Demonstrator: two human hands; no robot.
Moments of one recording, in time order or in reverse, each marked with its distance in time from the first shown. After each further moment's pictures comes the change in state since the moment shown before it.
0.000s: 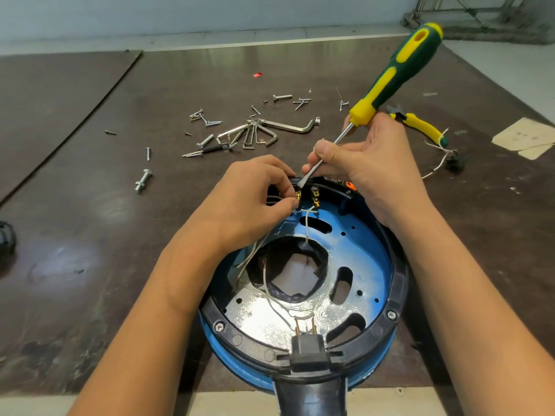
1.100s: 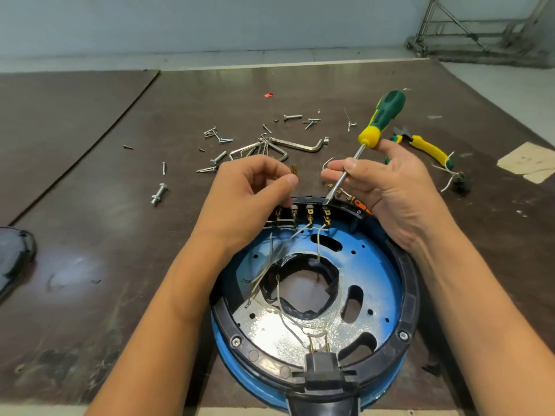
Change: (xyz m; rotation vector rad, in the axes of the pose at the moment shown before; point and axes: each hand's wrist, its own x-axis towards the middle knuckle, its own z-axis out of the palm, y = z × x) left_hand -0.004 -0.004 -0.008 -0.552 0.312 -0.113; right_hand 0.004 0.003 -0.010 0.370 -0.023 0.074
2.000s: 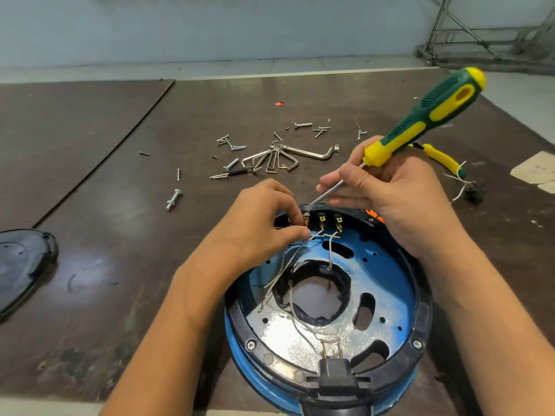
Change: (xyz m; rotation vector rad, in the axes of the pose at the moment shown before) left_hand -0.001 -0.007 -0.011 0.607 -0.246 0.048; right_hand -0.007 -0.004 0.013 -0.307 -0.182 -0.122
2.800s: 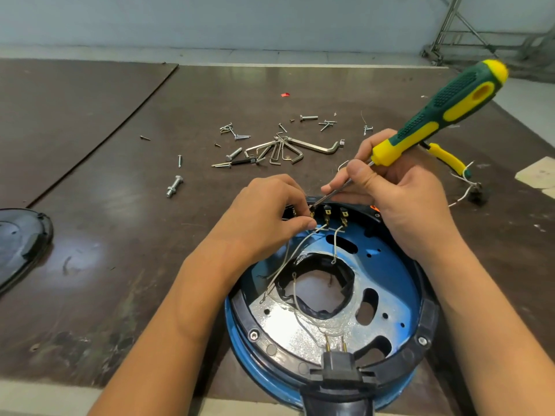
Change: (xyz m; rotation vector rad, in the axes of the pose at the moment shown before) left_hand 0.001 -0.003 0.008 0.000 0.047 0.069; right_hand -0.004 0.009 0.003 -0.067 -0.029 -0.104
